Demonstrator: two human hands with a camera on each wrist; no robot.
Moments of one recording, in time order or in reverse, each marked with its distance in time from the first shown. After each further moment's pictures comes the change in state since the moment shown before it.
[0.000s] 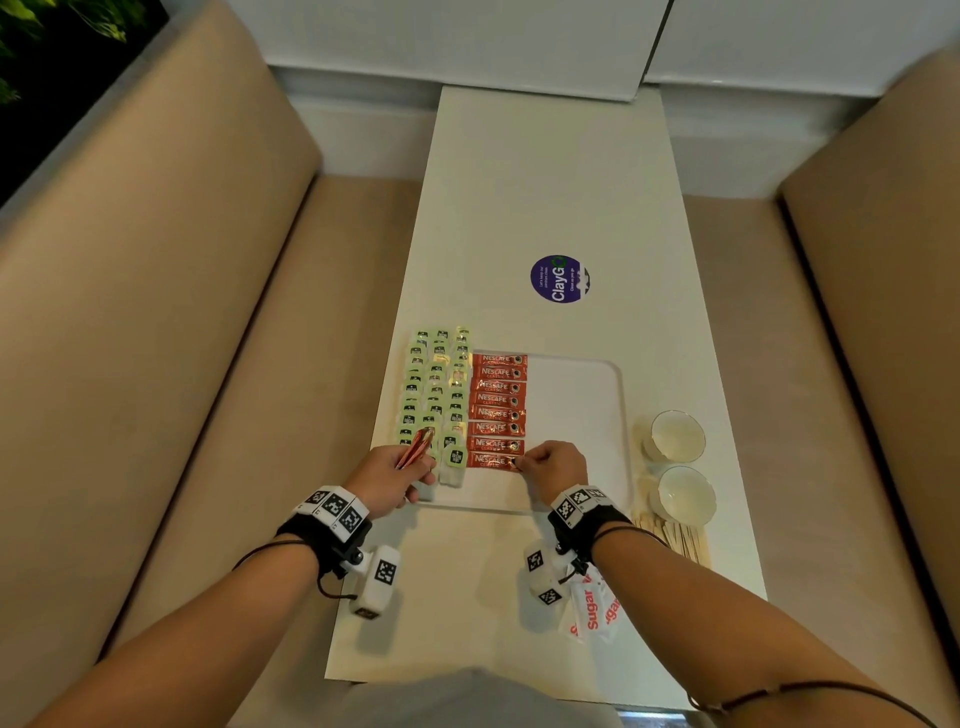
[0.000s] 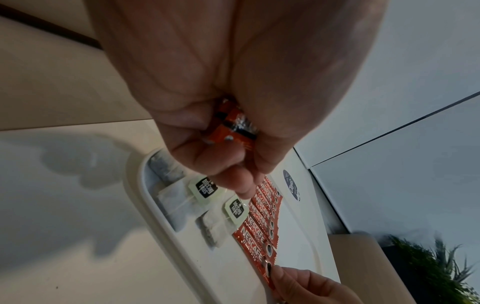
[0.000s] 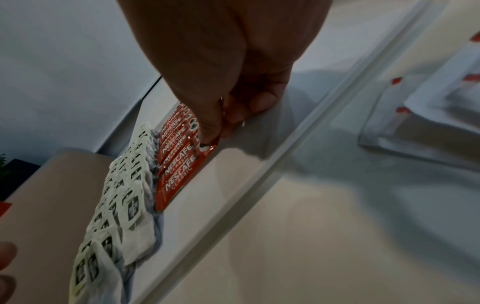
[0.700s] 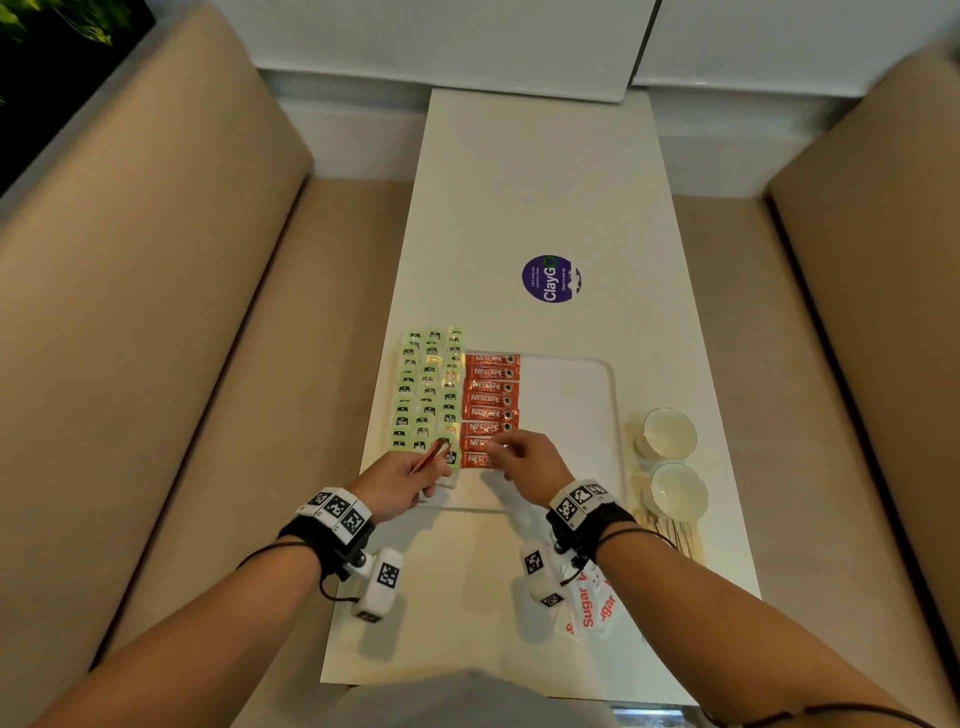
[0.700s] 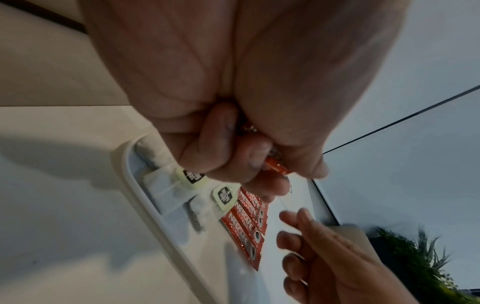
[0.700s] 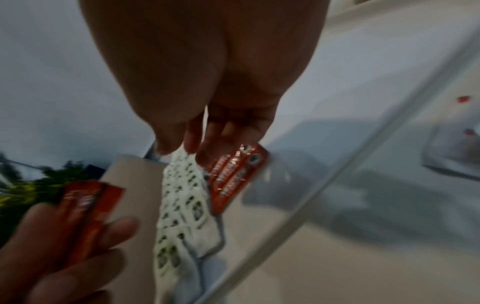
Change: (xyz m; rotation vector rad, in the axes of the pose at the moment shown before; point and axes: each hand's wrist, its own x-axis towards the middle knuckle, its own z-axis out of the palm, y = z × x) left_hand -0.004 0.008 0.012 0.051 -0.169 0.049; right_hand -0.020 -0.025 -0.007 0.142 -0.269 -0.305
